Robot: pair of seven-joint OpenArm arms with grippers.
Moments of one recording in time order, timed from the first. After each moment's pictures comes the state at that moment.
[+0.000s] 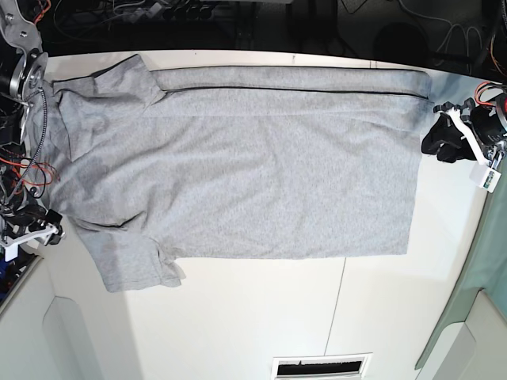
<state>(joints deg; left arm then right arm) 19.9 -36.0 -17.2 89.8 -44.5 -32.1 41.8 29.6 21.5 16.7 32.3 19.4 19.0 -27.5</state>
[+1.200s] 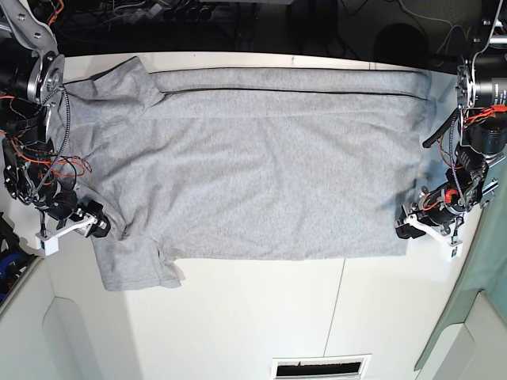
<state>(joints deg) -28.7 -24.9 1.0 25.0 -30.3 -27.2 19.0 29.9 17.0 15.0 27.6 23.1 28.2 -28.1</state>
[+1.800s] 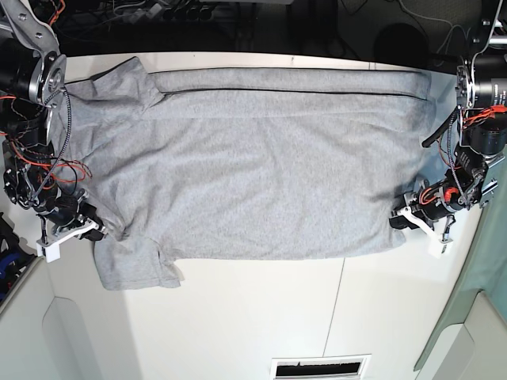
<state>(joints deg) -28.8 -24.9 1.1 24.9 -31.6 -37.3 25.8 29.9 16.6 15.0 29.7 23.0 29.7 -28.3</state>
